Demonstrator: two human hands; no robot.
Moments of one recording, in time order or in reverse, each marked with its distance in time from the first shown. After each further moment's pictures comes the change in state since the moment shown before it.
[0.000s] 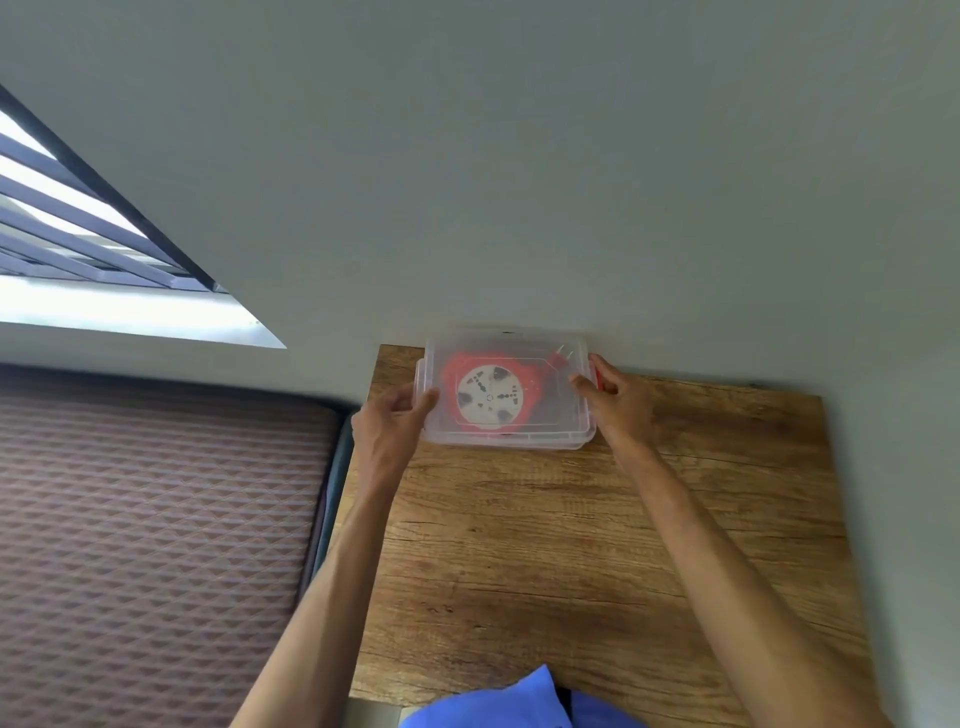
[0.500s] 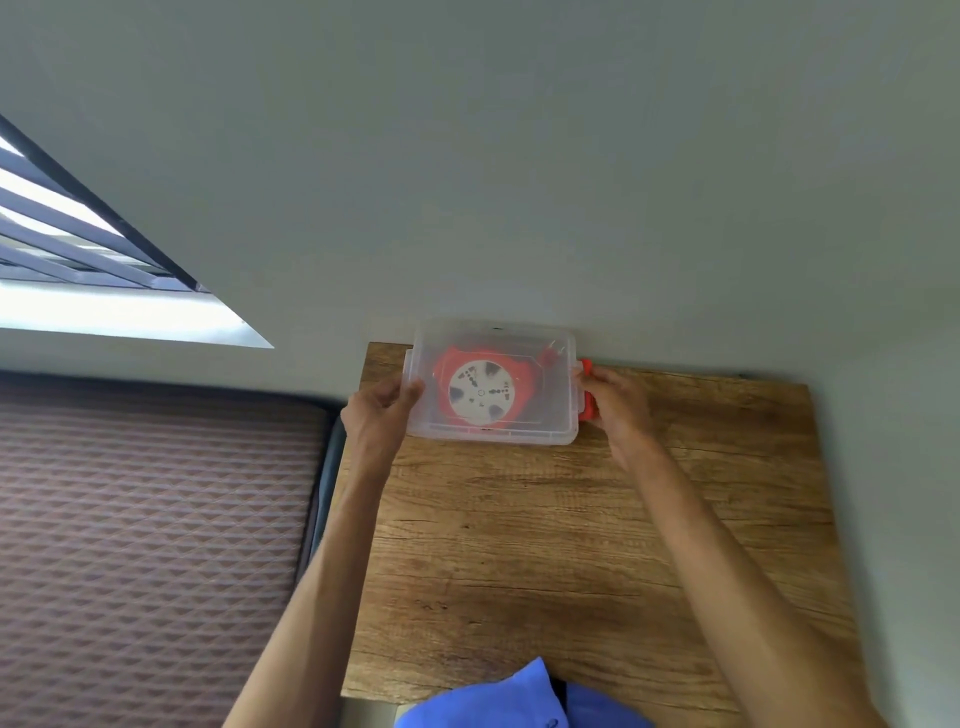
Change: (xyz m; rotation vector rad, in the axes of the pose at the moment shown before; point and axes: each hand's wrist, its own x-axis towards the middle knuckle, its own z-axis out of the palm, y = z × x) left_hand 0.003 0.009 -0.003 -0.103 -0.043 -0.033; right_hand 0.004 0.001 -0.014 0.212 -0.039 0.292
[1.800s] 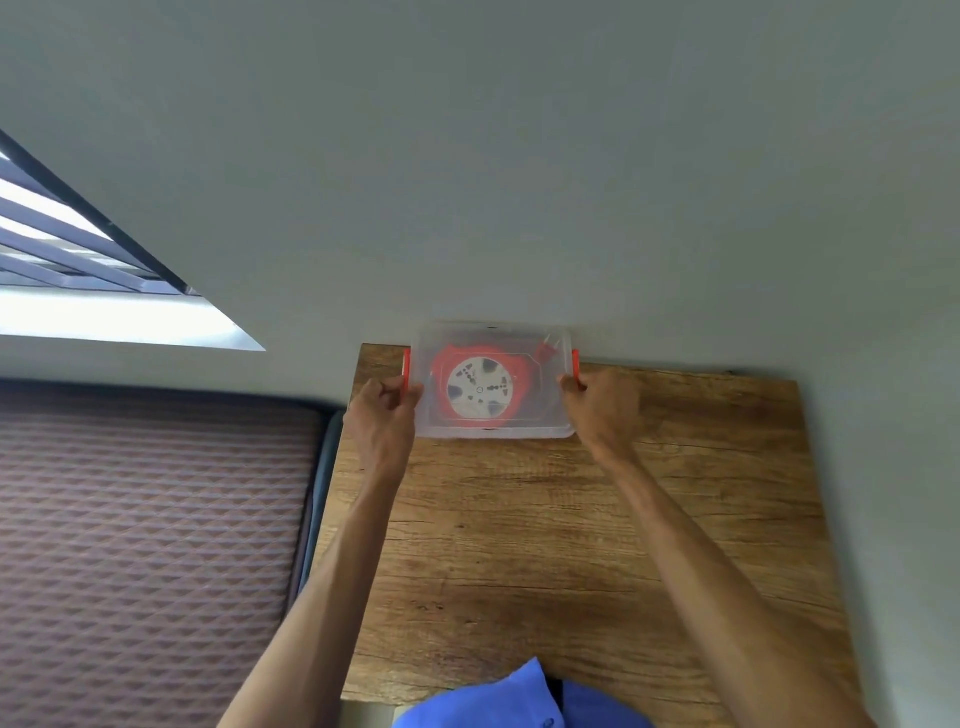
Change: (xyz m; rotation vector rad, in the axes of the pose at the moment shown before) left_hand -0.009 0.004 0.022 -0.058 0.173 0.004; right_hand -0.023 -0.013 0.019 -0.864 0.251 -0.395
